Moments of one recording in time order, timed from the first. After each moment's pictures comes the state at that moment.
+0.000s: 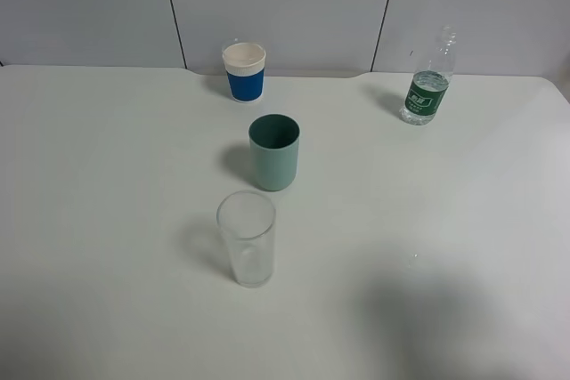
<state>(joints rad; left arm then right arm) 0.06 -0.01 -0.51 -0.05 1.05 0.01 -0.05 0.04 -0.48 0.13 1.06 -0.10</state>
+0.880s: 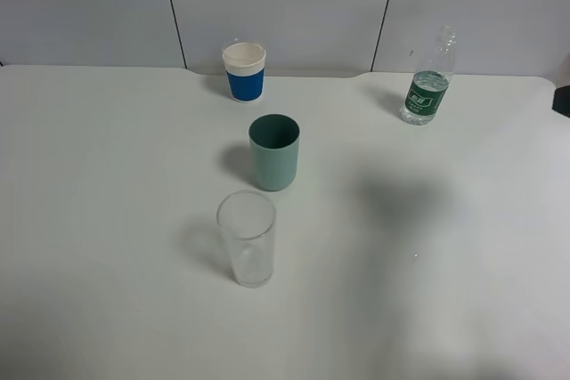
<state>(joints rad) 0.06 -0.01 -0.51 -0.05 1.05 0.01 -0.05 0.77 -0.54 0.11 0.40 -0.10</state>
